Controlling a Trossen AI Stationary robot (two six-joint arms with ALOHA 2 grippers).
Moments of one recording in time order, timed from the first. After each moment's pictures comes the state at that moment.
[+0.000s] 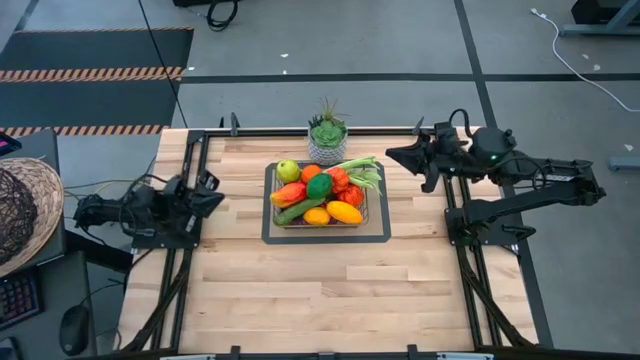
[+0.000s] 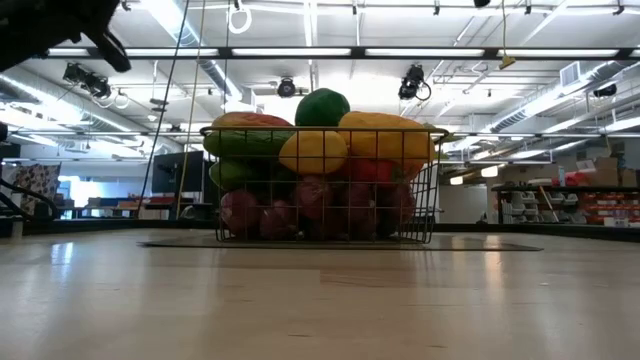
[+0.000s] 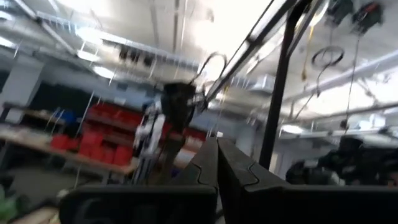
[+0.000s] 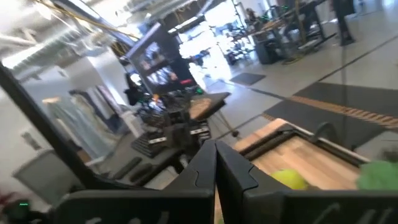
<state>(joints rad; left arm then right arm) -0.11 0.01 0.01 0.58 -0.14 -0.25 -0.04 0.80 0.96 -0.09 0.14 0.48</state>
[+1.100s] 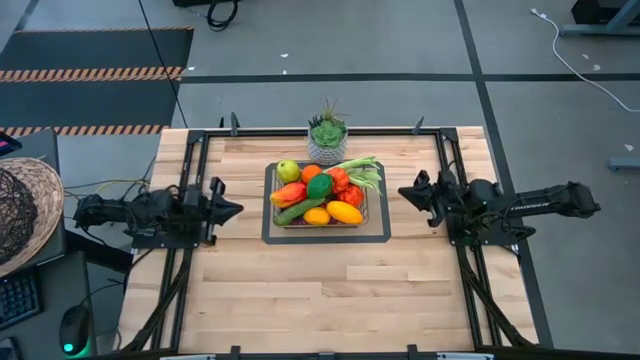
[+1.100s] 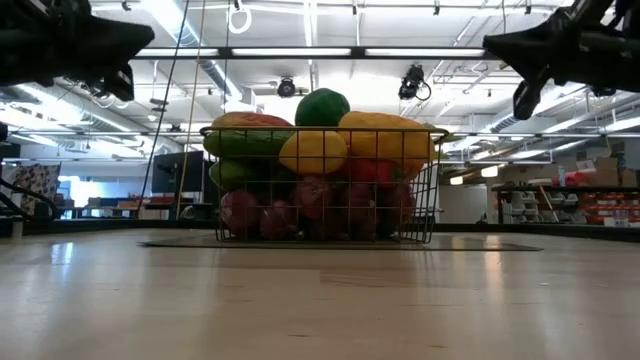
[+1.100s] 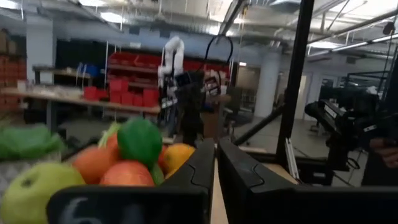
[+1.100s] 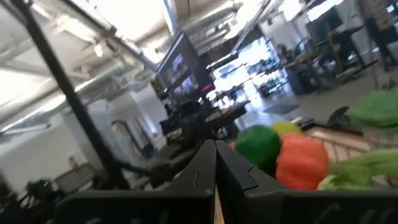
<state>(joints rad) -0.11 0.01 0.01 0.26 -0.14 -0.10 0.00 0.34 0.01 0.63 0.12 0.46</state>
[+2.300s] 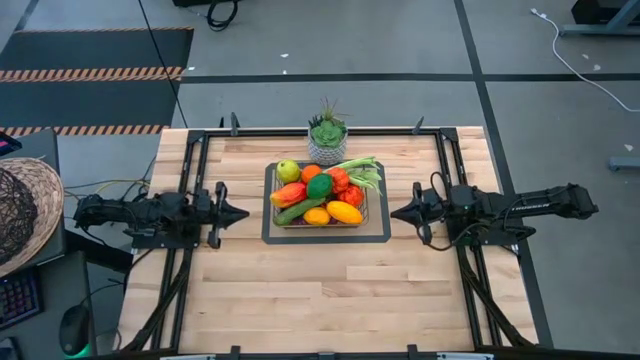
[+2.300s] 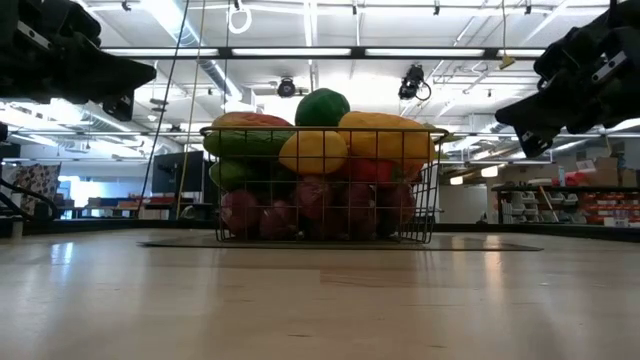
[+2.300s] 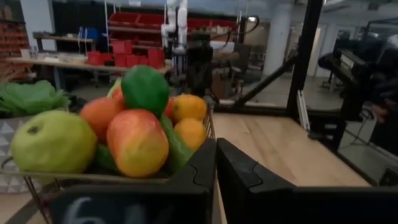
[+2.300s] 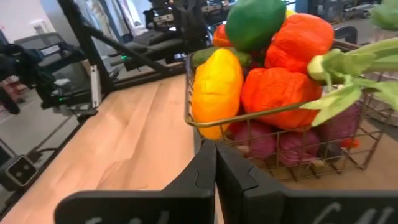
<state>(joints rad) -0.11 0.01 0.01 0.06 -0.14 -0.07 0.00 0.30 0.01 0.16 -0.03 0.23</state>
